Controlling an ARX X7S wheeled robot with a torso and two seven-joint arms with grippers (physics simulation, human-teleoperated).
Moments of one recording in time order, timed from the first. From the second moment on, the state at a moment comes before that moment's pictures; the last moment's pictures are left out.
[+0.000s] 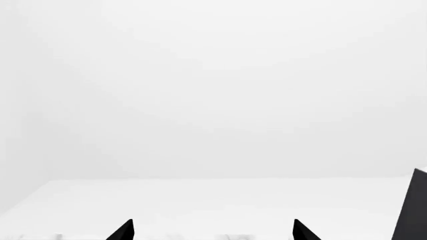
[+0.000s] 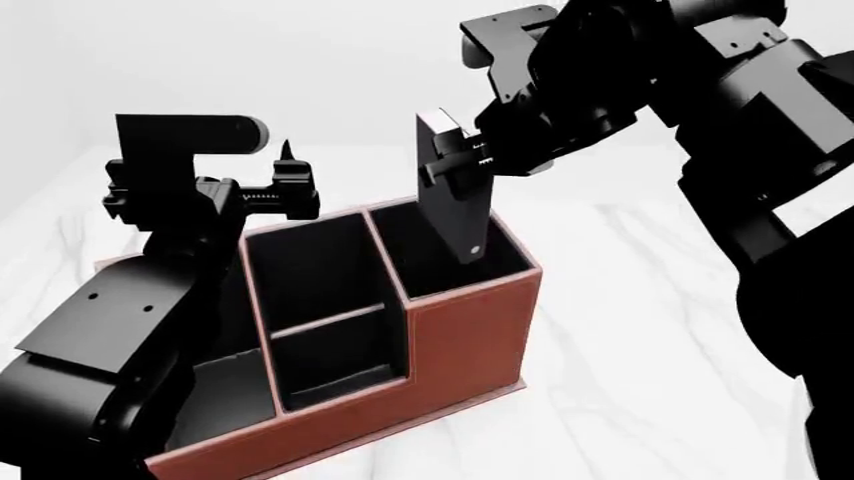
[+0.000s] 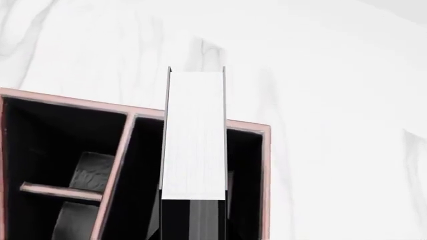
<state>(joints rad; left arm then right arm) -0.75 -0.25 0.08 0.33 -0.38 -0.95 -0.25 1.88 0.09 -1.37 1.02 1.45 1.17 -0.04</state>
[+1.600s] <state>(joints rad) -0.75 -0.27 0.09 0.33 -0.41 -0.94 -0.28 1.64 0.00 -1.52 1.17 1.35 0.98 -0.23</state>
